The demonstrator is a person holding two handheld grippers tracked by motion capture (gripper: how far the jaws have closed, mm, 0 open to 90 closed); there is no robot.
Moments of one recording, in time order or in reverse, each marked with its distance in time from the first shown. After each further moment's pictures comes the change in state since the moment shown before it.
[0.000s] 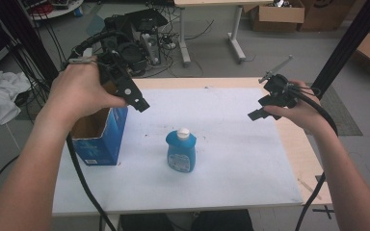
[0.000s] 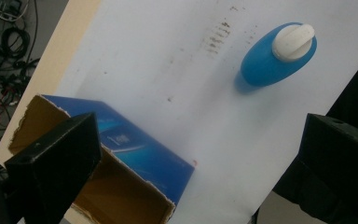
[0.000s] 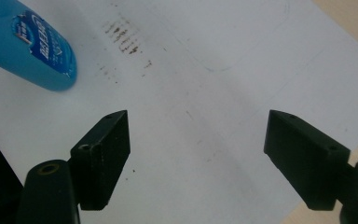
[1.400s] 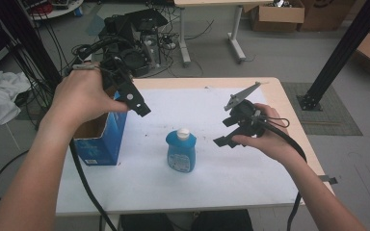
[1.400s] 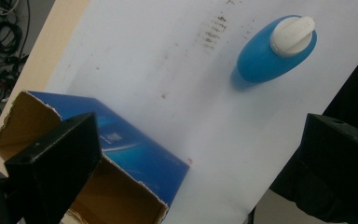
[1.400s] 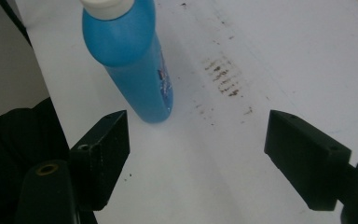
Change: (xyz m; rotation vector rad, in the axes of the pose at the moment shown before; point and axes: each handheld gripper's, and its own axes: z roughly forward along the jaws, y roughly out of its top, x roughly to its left) left arm -0.005 -0.002 0.010 0.015 -0.011 -0.005; right arm 0.109 0.013 0.034 -0.105 0.122 -0.154
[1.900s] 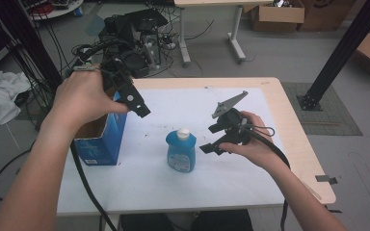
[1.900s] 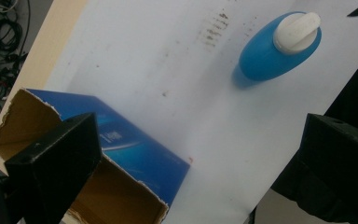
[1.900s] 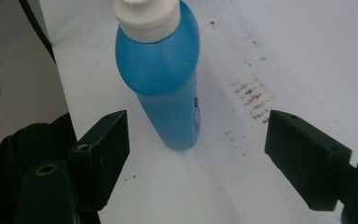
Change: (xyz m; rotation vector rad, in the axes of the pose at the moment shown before) left arm 0.000 -0.001 0.004 0.009 0.004 -0.002; right arm 0.016 0.004 0.031 -0.066 0.073 -0.011
